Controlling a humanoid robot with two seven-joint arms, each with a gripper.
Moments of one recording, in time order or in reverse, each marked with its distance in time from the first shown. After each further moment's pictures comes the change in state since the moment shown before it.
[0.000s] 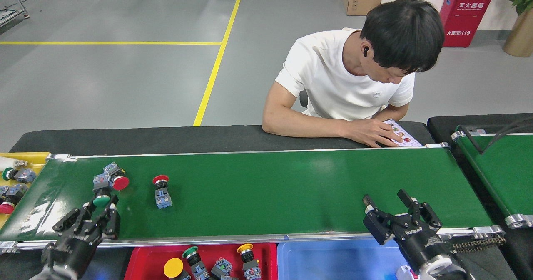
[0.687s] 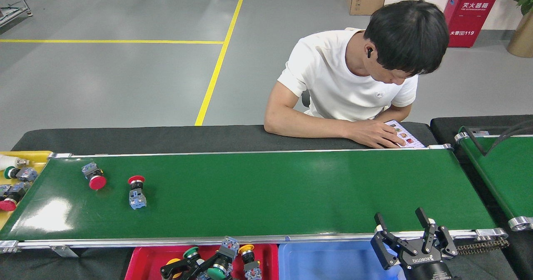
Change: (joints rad) left arm 0.062 -0.026 -0.313 -0.077 -0.099 -0.229 0.006; right arm 0.162 -0.018 0.050 -0.038 0.104 0.038 -0.247
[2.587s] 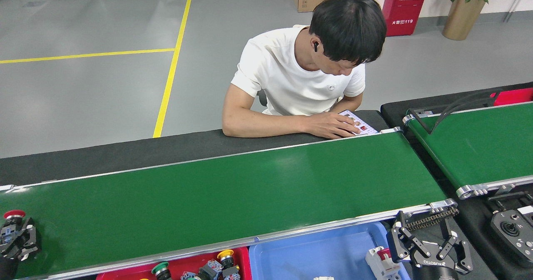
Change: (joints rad) left arm -0.429 0.209 0.590 0.830 0.016 0.410 -0.013; right arm 0.003 0.054 -0.003 0.000 -0.006 0.248 -0.001
